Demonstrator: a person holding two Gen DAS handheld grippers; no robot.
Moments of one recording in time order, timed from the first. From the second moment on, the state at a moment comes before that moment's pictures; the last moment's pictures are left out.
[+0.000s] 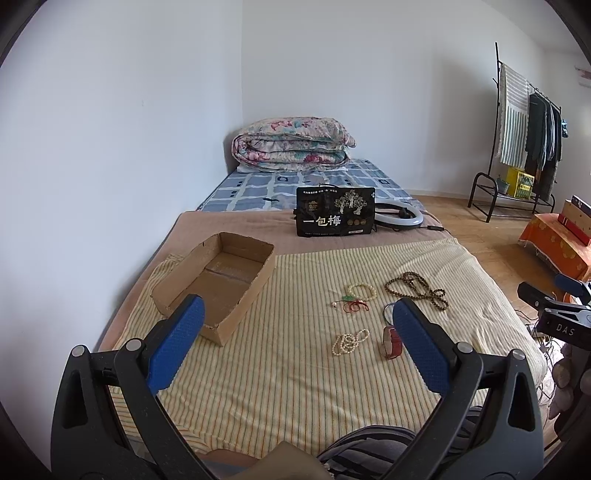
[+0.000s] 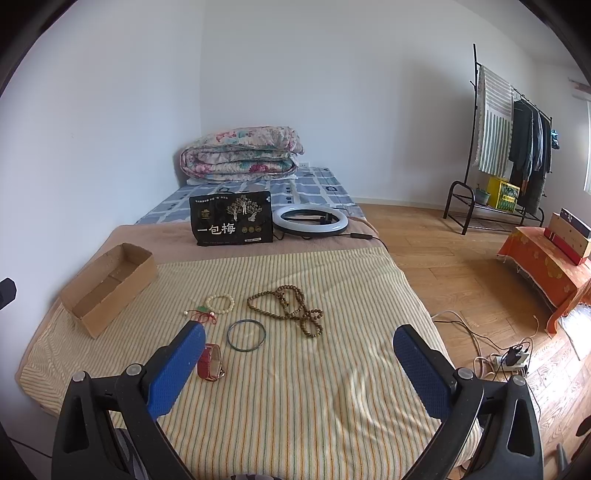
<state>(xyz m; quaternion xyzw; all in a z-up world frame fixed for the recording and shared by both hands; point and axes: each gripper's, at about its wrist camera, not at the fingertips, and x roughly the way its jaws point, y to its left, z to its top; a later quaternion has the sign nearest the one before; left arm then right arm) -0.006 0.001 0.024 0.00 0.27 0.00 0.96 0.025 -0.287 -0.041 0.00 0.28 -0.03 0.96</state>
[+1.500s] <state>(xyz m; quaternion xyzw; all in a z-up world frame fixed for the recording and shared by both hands) -0.012 0.001 0.020 -0.01 0.27 0.00 0.96 0.026 -0.282 -0.042 0.00 0.29 -0.02 0.96</state>
